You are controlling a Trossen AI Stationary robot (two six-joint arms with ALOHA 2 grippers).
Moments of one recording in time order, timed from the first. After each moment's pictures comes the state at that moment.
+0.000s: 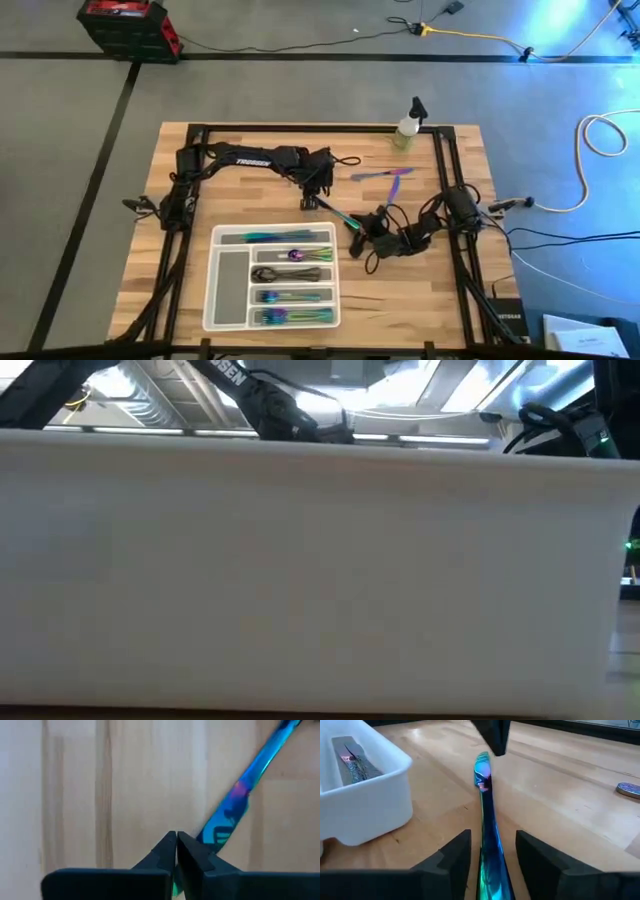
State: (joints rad) left arm 0.28 2.05 1.46 -0.60 0.04 0.30; right arm 0.35 2.14 0.41 1.12 0.85 0.51
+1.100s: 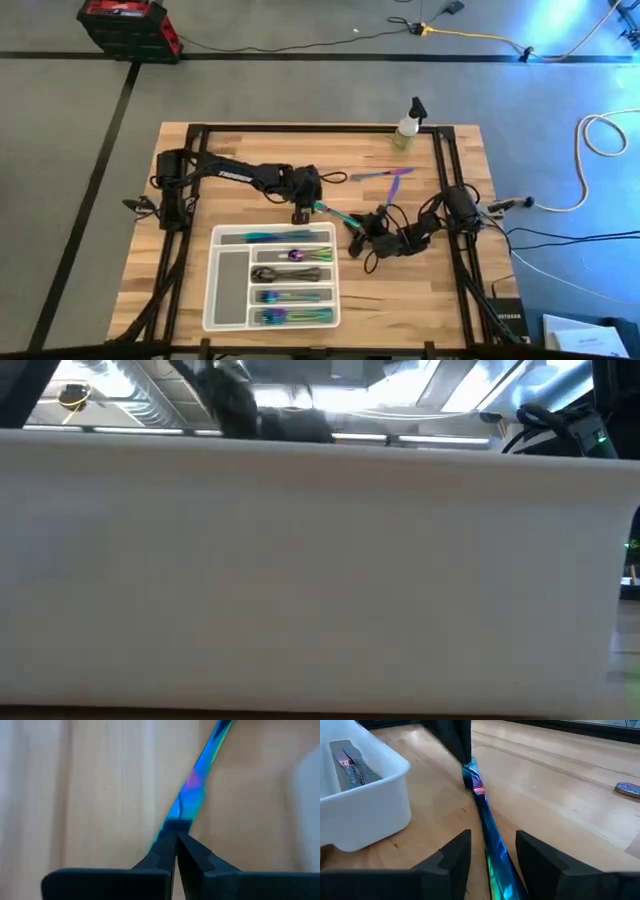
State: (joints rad) left arm 0.20 1.89 1.12 -0.26 0.00 0.22; right arm 0.35 2.14 0.41 1.12 0.86 0.52
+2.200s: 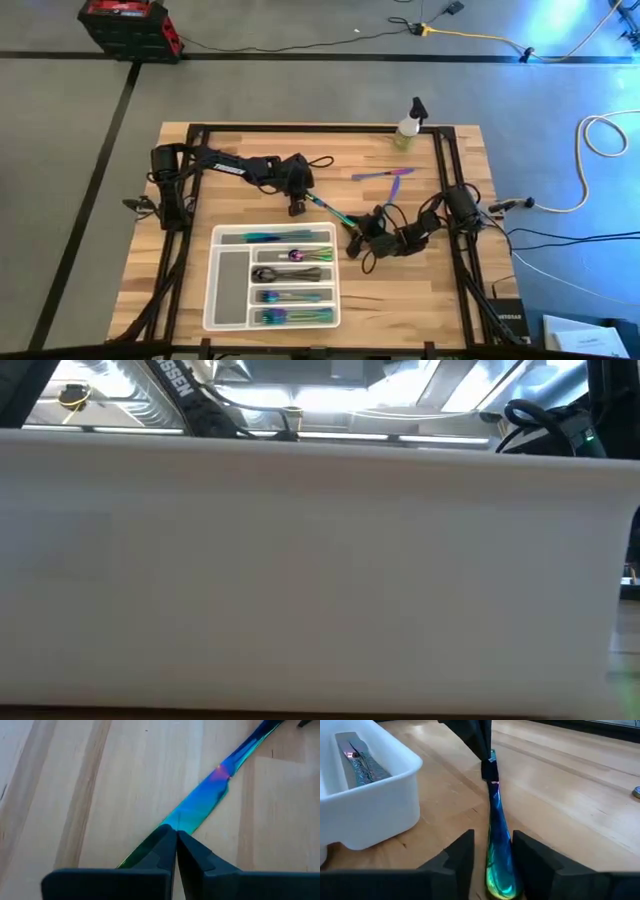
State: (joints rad) left arm 0.30 1.90 0.98 -0.11 0.12 0.13; right arm 0.35 2.14 0.44 1.08 0.82 0.48
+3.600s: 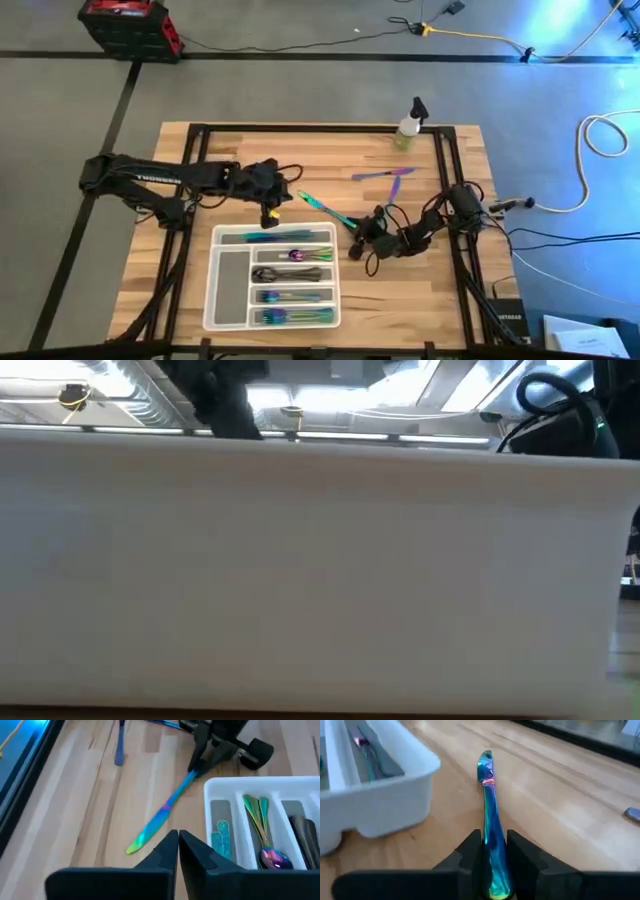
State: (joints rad) left arm 0.02 1.27 0.97 -0.45 -0.16 0.03; right arm 0.35 2.05 0.44 1.11 0.85 0.33
